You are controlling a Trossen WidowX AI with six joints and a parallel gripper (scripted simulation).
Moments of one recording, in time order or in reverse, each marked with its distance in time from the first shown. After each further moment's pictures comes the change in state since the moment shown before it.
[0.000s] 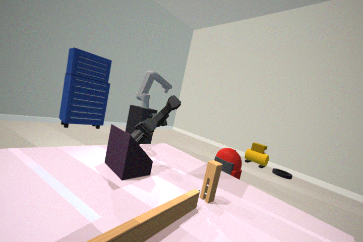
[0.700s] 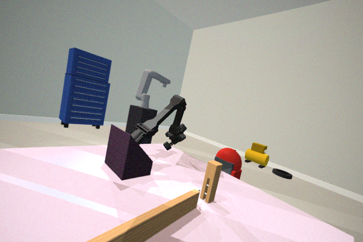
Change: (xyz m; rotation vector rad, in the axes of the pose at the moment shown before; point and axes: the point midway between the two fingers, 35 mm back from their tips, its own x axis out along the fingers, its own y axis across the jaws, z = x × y) arm -0.105 -0.102 -0.191 -0.331 0.407 -0.041
